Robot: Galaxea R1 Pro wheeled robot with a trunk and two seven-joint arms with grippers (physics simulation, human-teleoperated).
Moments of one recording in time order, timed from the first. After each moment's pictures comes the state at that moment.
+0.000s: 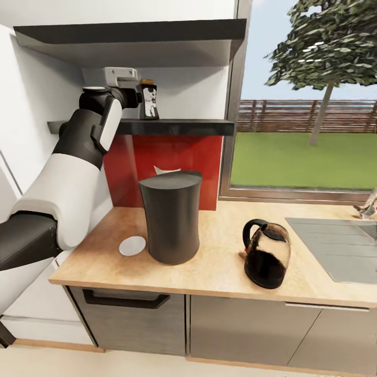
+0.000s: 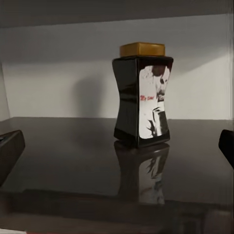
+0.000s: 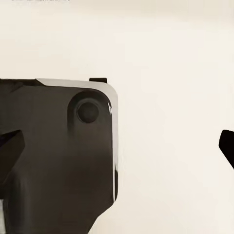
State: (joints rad) left arm -1.63 -0.07 -0.11 -0.81 0.06 0.57 0.20; right arm -0.02 -0.06 0.00 -0.09 0.00 -0.25 -0.01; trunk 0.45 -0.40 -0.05
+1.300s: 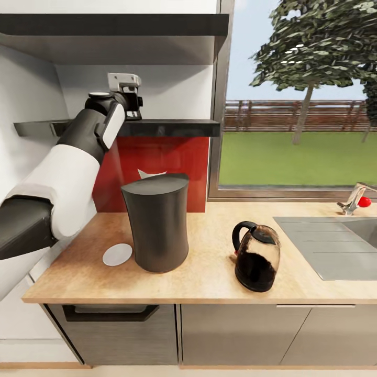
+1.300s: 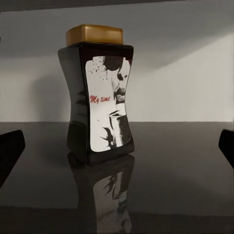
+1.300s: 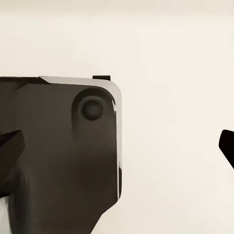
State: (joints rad) left arm -1.70 -0.07 -0.11 -0.59 0.05 0.43 0.19; right arm -0.02 -0.06 -0.01 -0.09 0.00 -0.25 -0.01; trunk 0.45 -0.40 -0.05
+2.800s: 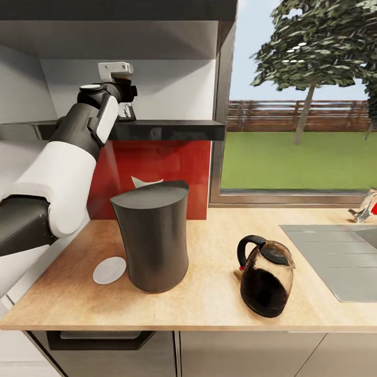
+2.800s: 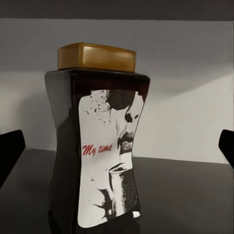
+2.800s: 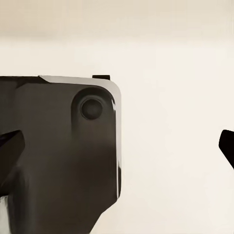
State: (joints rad) left arm -1.71 -0.06 -0.05 -0.63 0.05 0.40 0.20; right arm -0.02 -0.06 -0.01 -0.08 0.00 -0.25 -0.01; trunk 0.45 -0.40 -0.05
